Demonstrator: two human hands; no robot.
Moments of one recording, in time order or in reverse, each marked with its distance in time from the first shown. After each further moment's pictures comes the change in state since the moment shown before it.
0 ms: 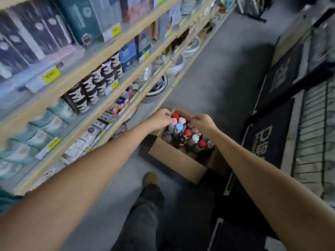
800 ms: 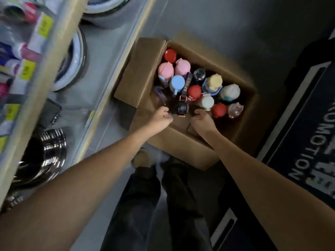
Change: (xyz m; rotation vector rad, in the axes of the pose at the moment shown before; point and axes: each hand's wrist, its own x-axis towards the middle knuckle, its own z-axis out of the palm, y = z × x) left_hand 0.388 -0.195 0.218 -0.073 -0.243 -0.492; right_hand 0.314 0.260 0.168 0.181 -0.304 0.508
